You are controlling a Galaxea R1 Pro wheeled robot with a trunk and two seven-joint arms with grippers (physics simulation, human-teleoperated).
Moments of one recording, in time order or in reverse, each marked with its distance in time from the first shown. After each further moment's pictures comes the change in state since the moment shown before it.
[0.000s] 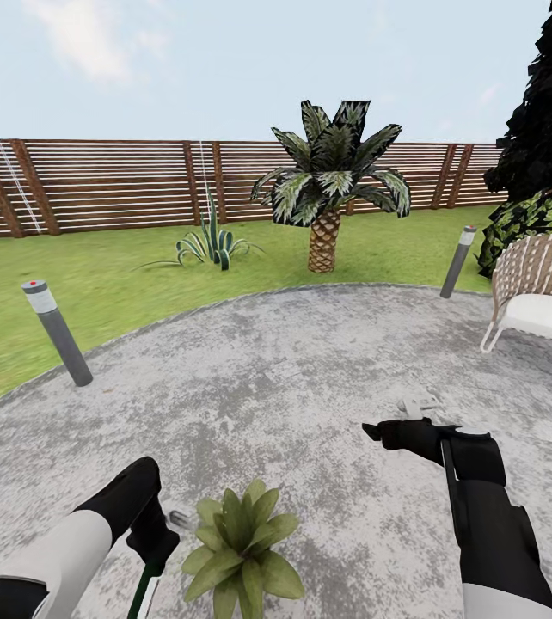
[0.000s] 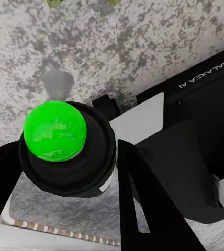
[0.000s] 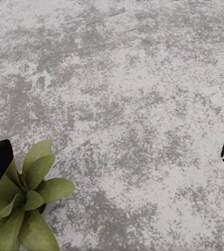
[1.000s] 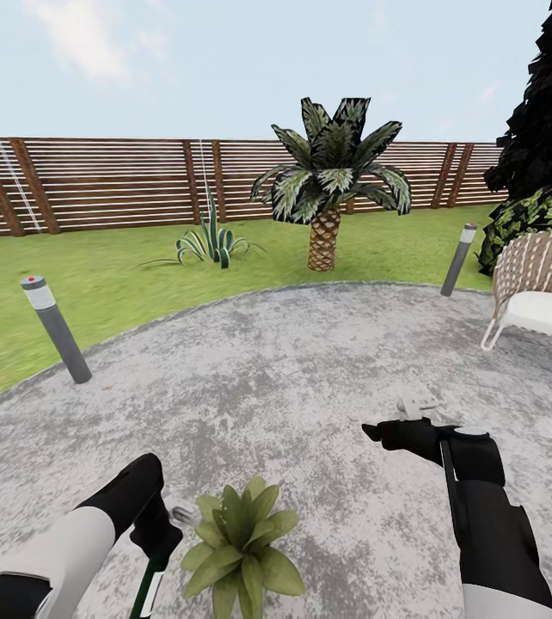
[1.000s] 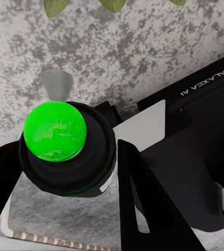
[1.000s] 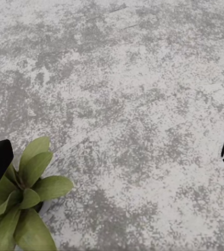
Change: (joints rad) left arm -0.010 -0.009 0.000 -0.001 0.000 0.002 0.000; right arm 0.001 -0.001 0.005 0.001 0.002 -0.002 0.001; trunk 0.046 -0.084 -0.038
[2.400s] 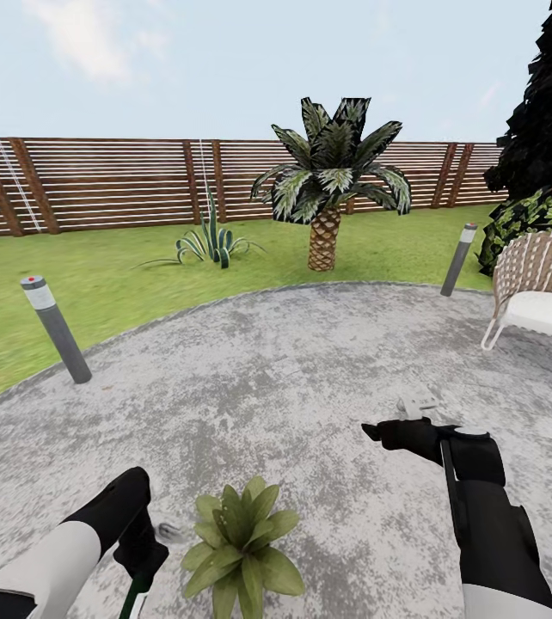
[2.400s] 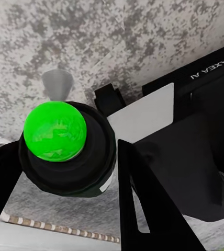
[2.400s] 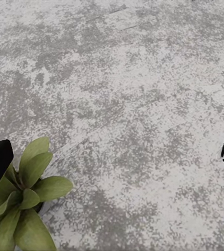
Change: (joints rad) left arm 0.043 0.040 0.000 0.003 0.003 0.000 -0.003; right arm 0.000 0.000 0.000 -0.003 0.001 0.000 0.002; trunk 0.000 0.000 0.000
